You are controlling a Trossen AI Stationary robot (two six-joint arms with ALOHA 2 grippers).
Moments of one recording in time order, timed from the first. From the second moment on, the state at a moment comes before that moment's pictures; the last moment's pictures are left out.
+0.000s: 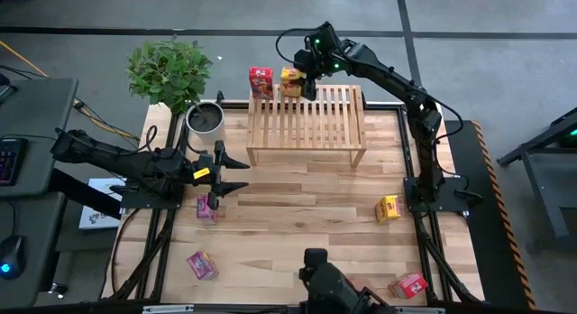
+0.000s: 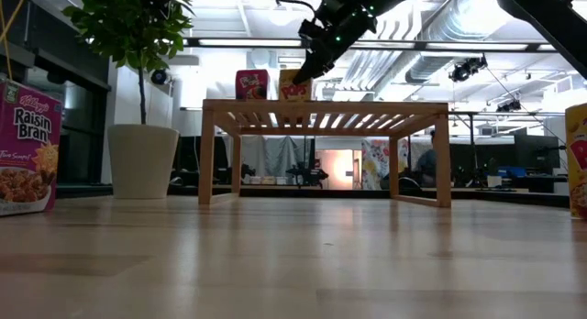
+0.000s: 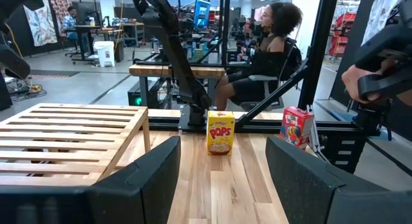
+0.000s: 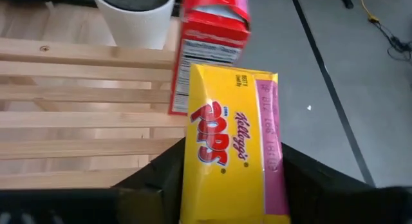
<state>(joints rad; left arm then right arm) -0.22 0.77 0.52 0.24 -0.22 -0.02 -0.68 2.04 2.14 -0.80 -0.30 -0.56</state>
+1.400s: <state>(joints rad) -0.22 0.77 0.52 0.24 -0.25 -0.02 -0.62 2.04 2.14 -0.82 -0.29 -0.61</state>
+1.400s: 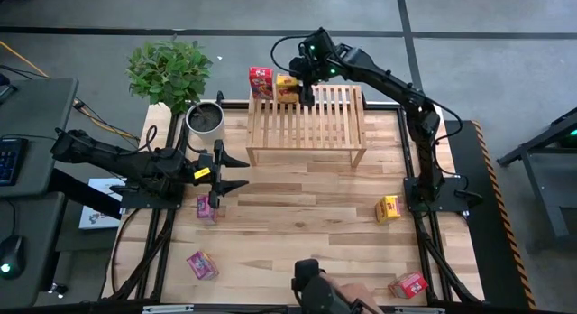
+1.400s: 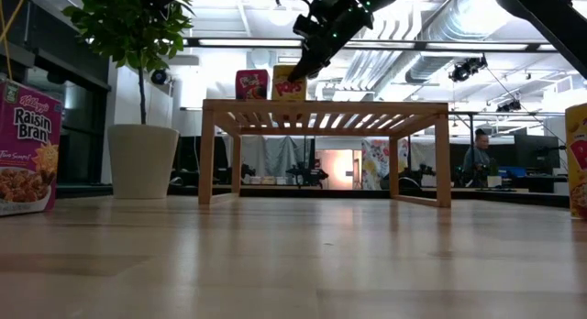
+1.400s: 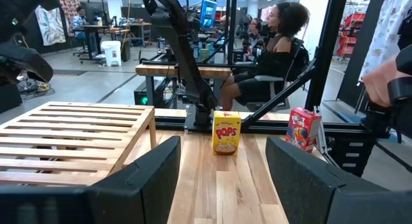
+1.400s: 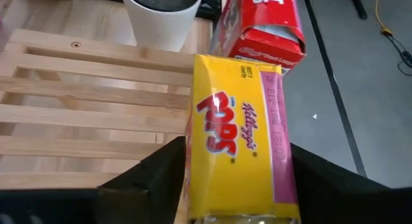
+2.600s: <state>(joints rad) -0.22 0.77 0.52 0.24 -0.25 -0.02 -0.62 1.89 2.32 -1.42 -0.44 -0.34</state>
